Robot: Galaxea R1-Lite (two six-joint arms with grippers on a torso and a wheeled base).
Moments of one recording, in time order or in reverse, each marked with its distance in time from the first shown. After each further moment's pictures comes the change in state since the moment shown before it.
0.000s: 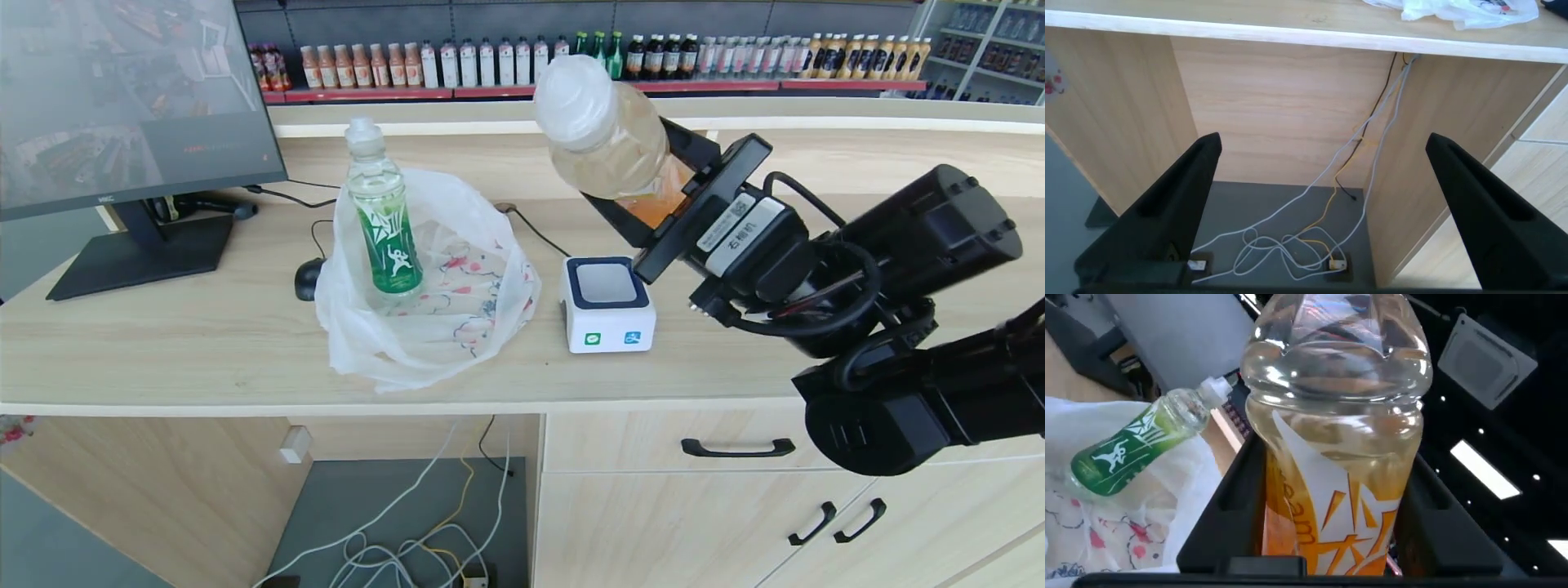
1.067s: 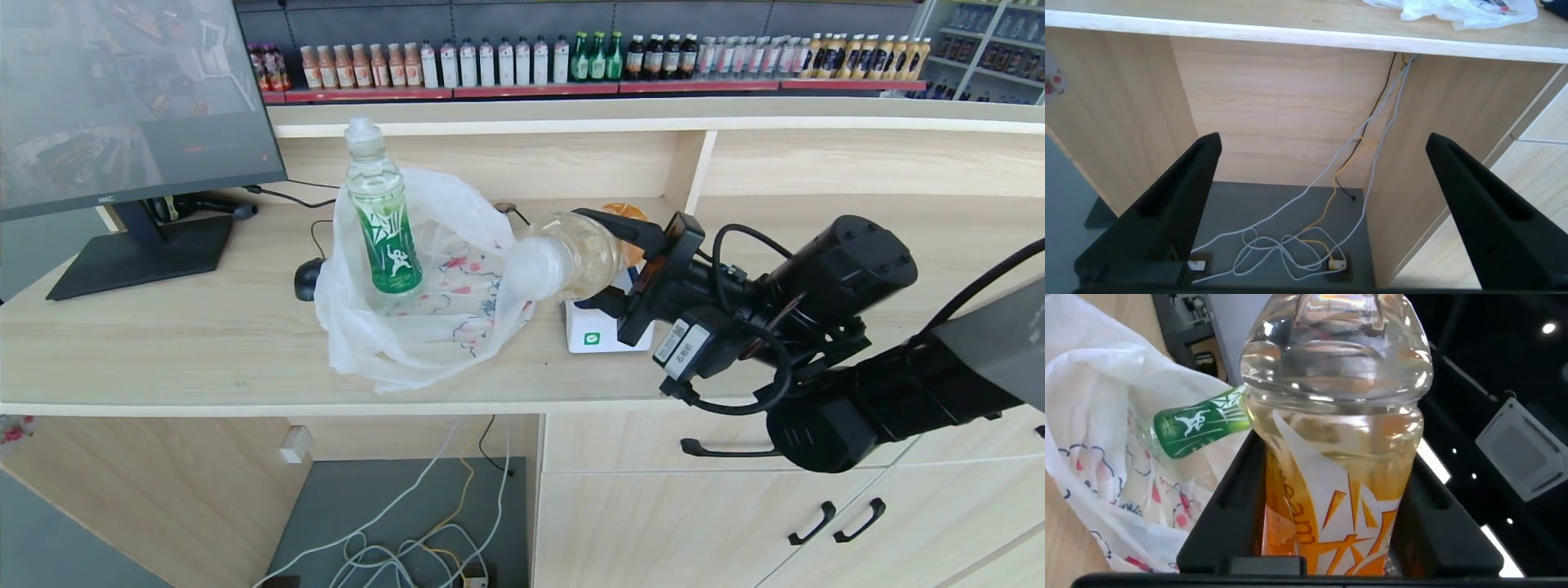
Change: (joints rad) left arm 0.000 0.000 0.000 0.000 0.000 0.000; right arm -0.064 0.129 -0.005 0.001 0.284 -0.198
